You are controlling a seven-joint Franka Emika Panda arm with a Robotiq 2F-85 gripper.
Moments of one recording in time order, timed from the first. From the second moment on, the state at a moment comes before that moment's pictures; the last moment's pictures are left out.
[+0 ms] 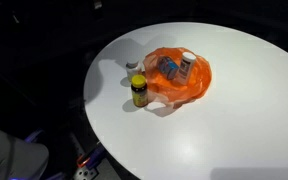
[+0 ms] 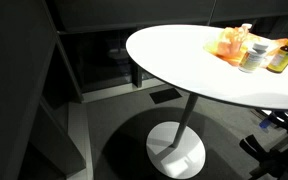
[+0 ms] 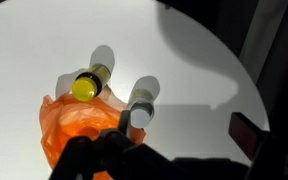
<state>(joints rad) 0.01 -0.62 0.01 -2.52 0.01 1.90 0.03</state>
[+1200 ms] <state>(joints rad) -0.02 -0.59 -0.01 -2.46 0.00 1.90 0.03</state>
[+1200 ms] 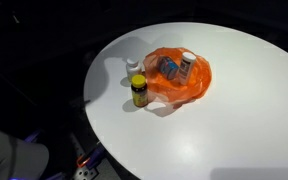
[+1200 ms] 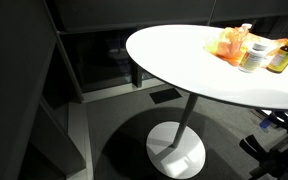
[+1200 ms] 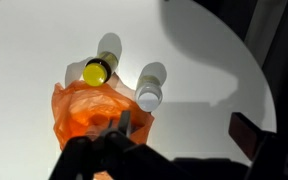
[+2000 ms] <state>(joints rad) -0.11 -0.31 -0.11 -2.23 -0.04 1.98 -0.01</state>
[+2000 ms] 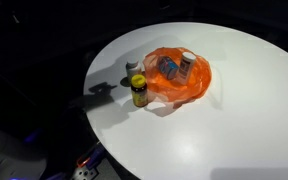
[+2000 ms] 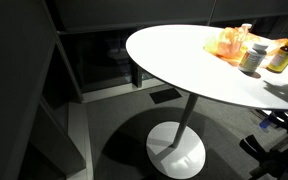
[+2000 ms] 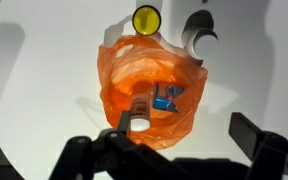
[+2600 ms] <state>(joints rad) -0.12 -0.12 -0.16 -2.09 -0.04 1.99 -0.11</state>
